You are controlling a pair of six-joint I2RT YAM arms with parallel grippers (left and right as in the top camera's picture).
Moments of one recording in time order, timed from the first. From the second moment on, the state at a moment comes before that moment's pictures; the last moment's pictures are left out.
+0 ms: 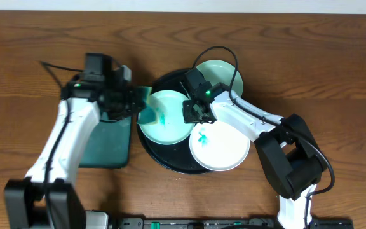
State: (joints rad) left arm -0.10 1.58 1.15 -0.81 0.46 -0.40; right arm 0.63 2.03 1.36 -0.63 -0.04 0.57
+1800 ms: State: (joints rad) left arm -0.29 2.00 1.18 -0.46 0.65 -0.59; right arm 0.63 2.03 1.37 -0.67 -0.04 0.57
